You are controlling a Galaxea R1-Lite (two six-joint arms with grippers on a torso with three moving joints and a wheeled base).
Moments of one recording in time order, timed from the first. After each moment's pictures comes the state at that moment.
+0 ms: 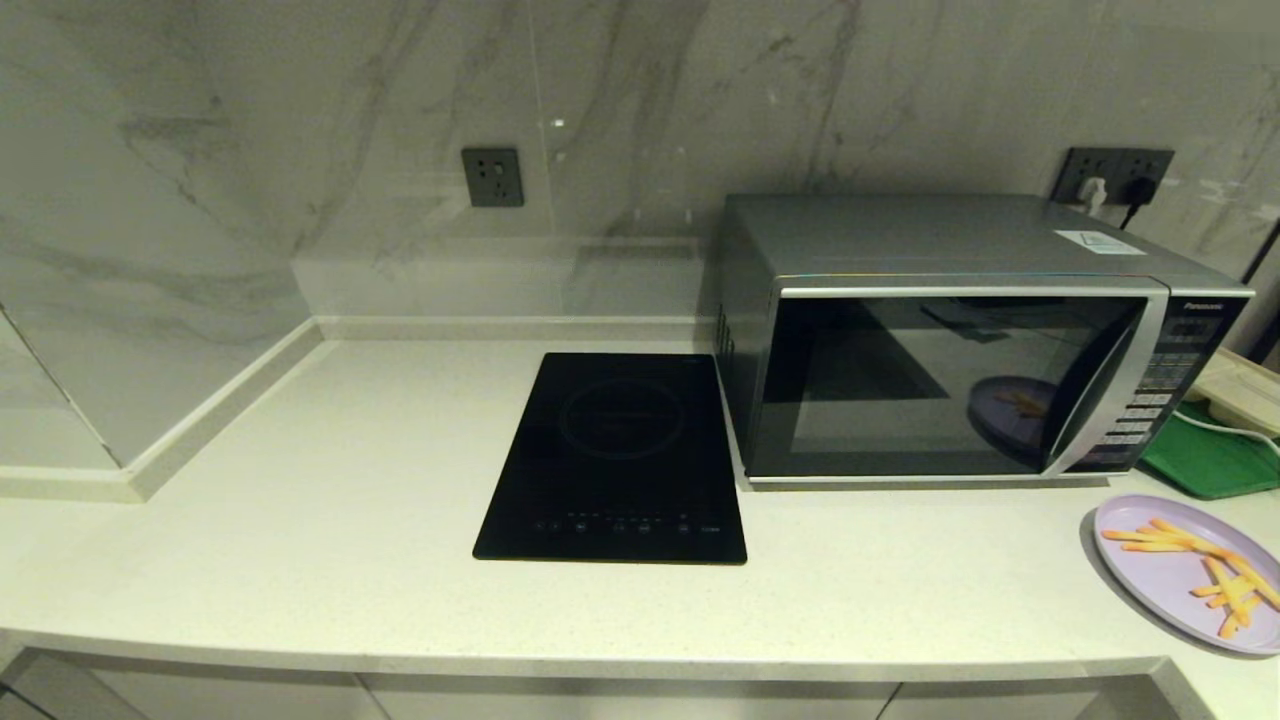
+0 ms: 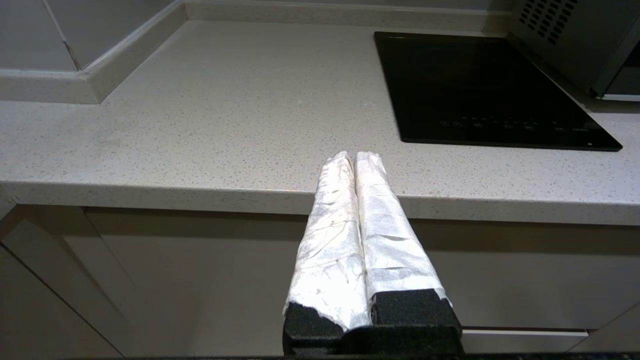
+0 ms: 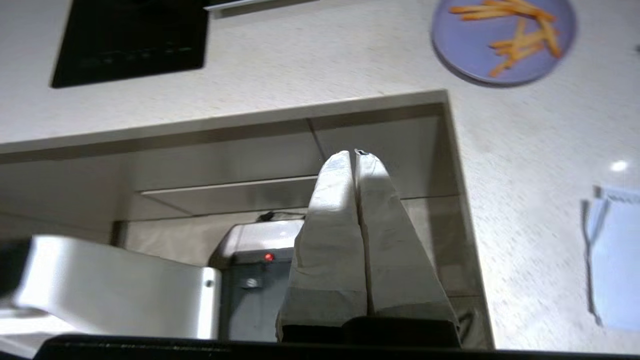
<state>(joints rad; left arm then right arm) 0.00 0.00 0.00 -0.01 0.01 -0.05 -0.01 0.59 -1.37 1.25 0.01 0.22</state>
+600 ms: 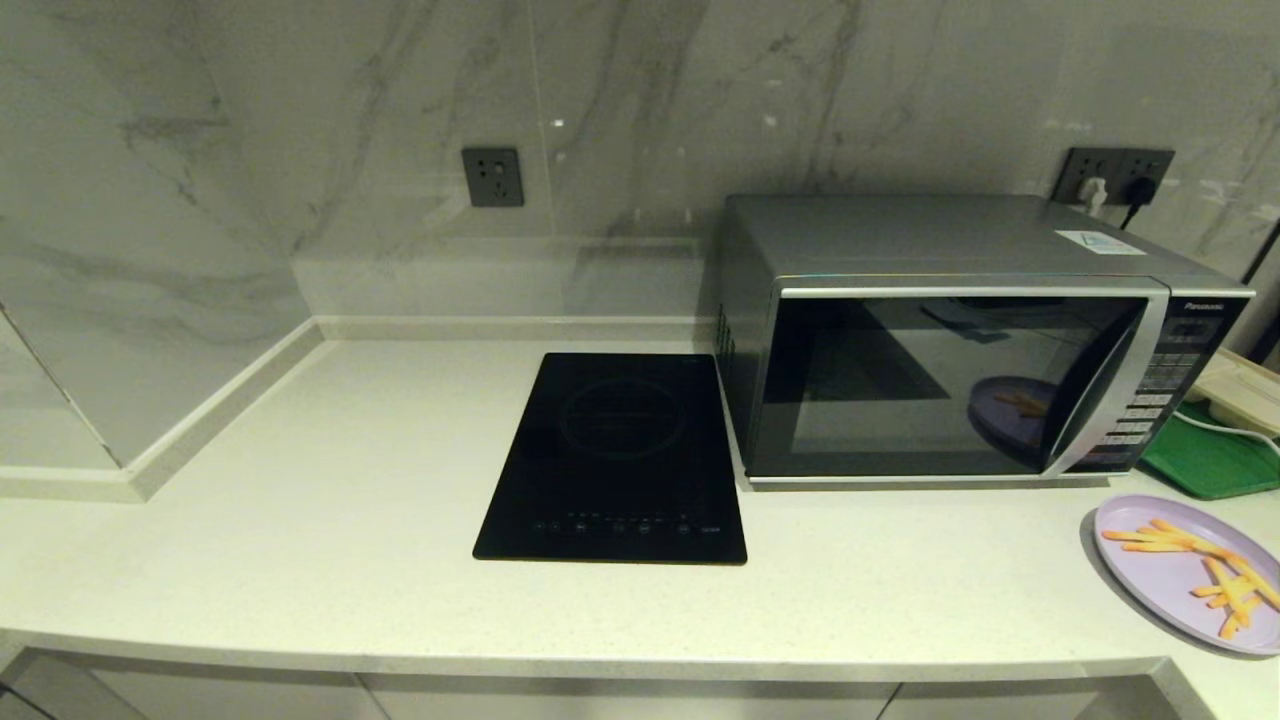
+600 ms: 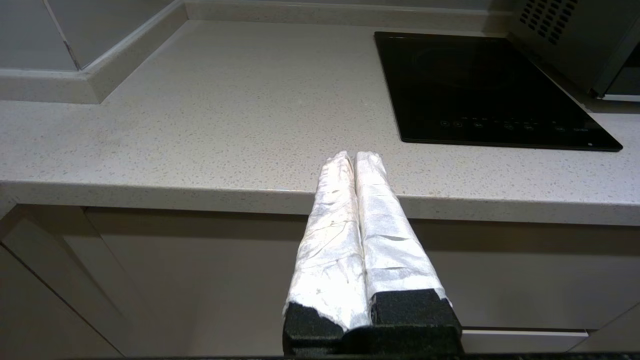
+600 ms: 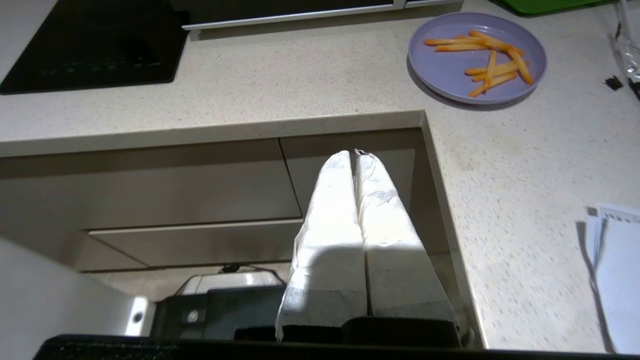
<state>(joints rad) 0.00 0.00 0.00 -0.01 0.01 -0.05 0.00 0.16 -0.90 1.00 -0.04 0.14</state>
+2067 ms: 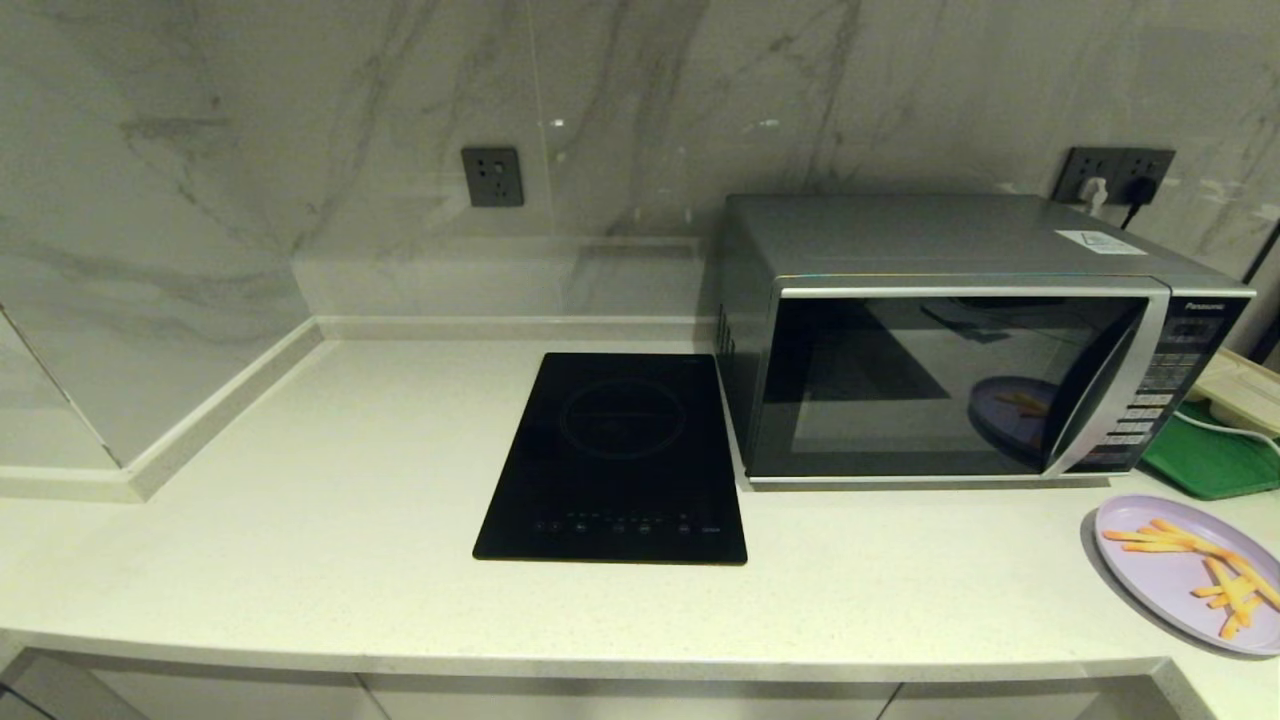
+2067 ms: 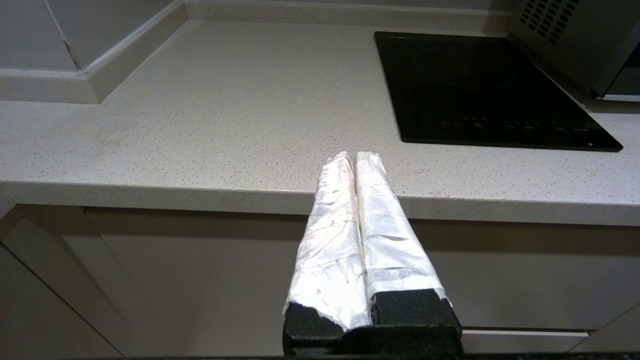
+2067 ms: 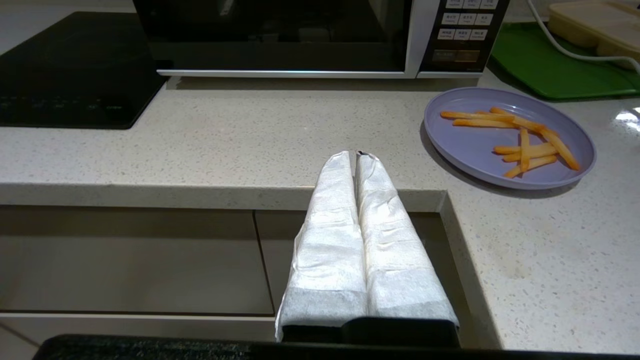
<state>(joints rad) 0.00 0.00 0.00 -0.01 0.01 -0.05 0.00 0.00 -0.01 0.01 -0.03 0.03</state>
